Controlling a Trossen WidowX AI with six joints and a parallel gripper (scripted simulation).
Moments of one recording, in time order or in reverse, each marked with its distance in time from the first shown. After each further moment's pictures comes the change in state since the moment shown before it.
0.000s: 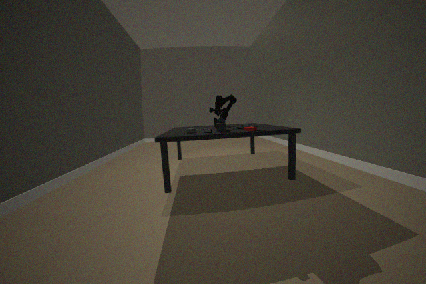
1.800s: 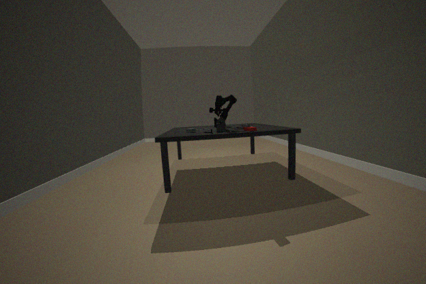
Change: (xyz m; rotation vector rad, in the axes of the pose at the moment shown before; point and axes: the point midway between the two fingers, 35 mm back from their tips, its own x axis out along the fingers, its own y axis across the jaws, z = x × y) arm 0.000 0.000 0.000 0.000 0.000 0.001
